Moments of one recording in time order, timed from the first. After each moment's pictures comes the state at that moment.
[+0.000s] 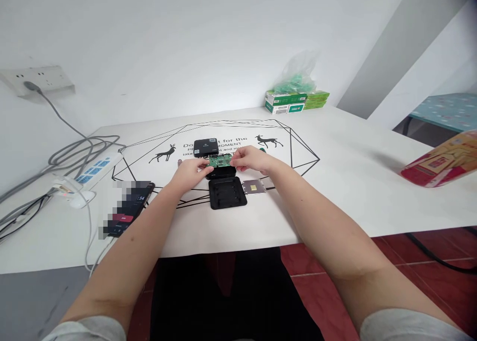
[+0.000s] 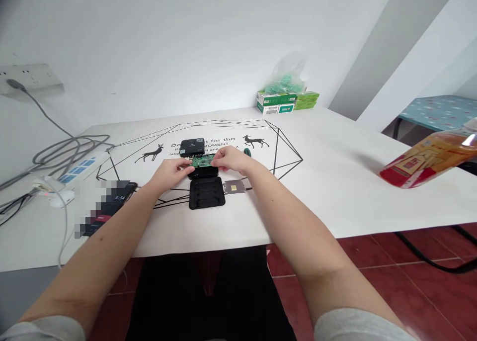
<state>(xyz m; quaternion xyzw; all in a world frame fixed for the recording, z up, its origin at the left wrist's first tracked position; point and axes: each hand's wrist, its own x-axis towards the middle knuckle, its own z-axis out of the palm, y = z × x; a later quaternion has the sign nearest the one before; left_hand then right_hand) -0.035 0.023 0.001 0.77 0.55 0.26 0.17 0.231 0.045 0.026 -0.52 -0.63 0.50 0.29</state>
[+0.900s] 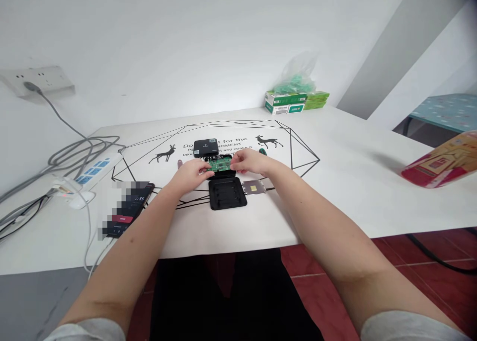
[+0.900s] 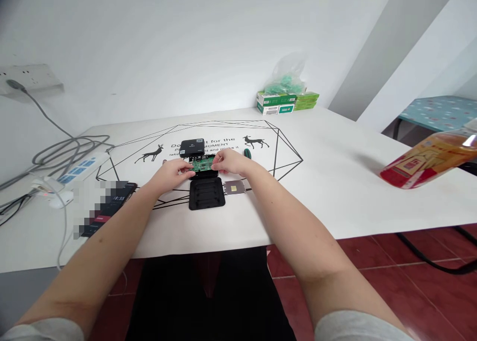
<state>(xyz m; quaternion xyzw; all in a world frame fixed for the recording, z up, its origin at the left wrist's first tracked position) -0.039 0.027 0.000 0.83 0.50 0.21 0.12 0.235 0.058 0.006 -0.50 -0.68 0.47 0.26</state>
